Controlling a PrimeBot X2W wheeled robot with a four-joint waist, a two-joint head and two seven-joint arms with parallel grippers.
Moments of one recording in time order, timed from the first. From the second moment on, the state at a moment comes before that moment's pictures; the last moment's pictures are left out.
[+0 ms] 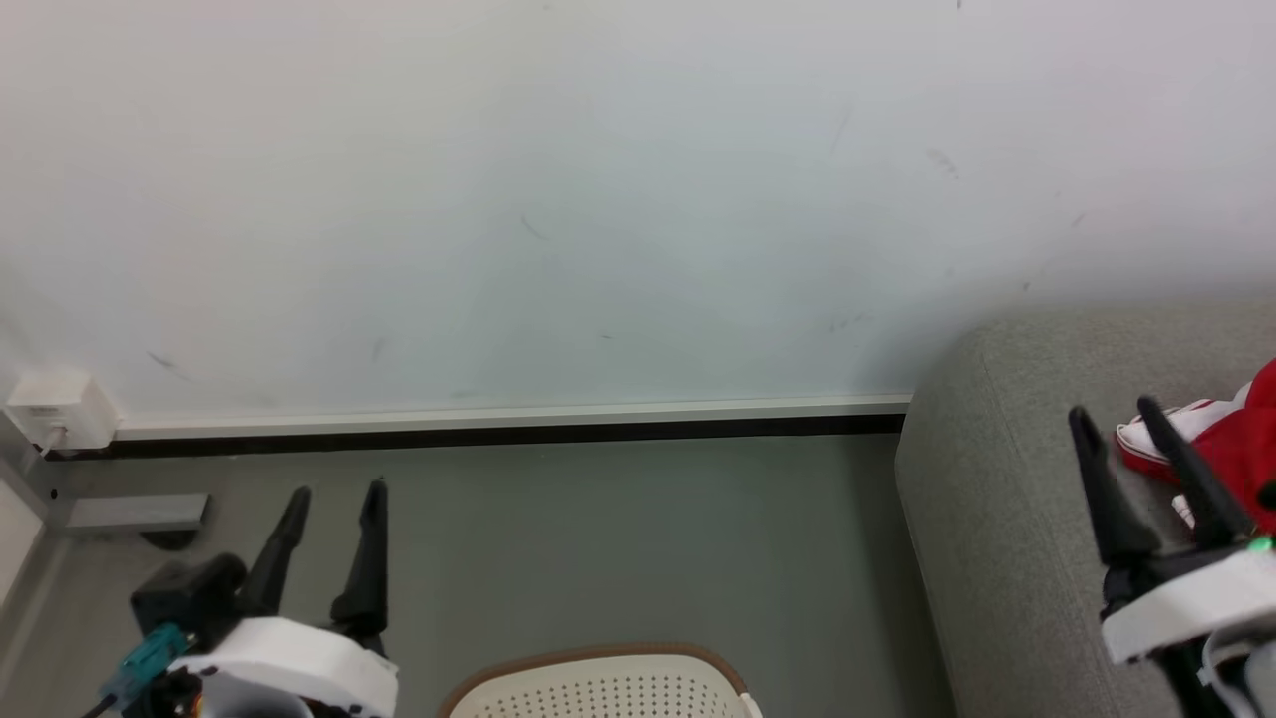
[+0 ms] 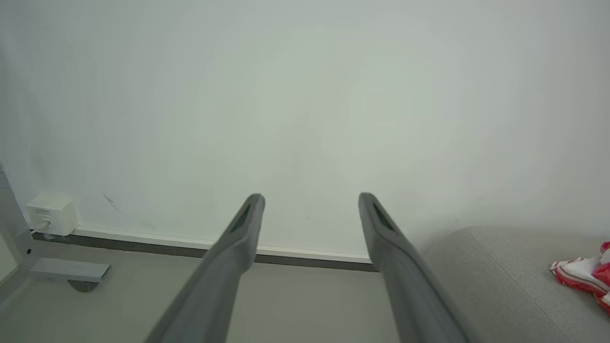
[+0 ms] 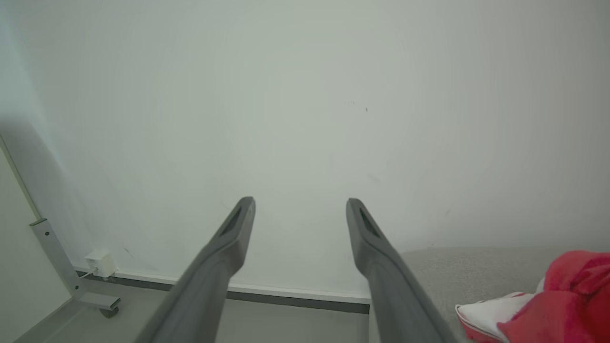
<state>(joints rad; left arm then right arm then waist) -0.19 0.42 -0.41 0.13 -0.70 0.23 -0.26 -0.33 -0.42 0.31 0.28 0.71 0.13 -0.18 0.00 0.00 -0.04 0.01</state>
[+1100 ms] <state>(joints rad) 0.03 0.13 0.02 0.21 -0.28 0.03 -0.26 -0.10 -0.15 0.21 0.27 0.44 0.13 -0.26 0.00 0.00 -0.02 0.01</state>
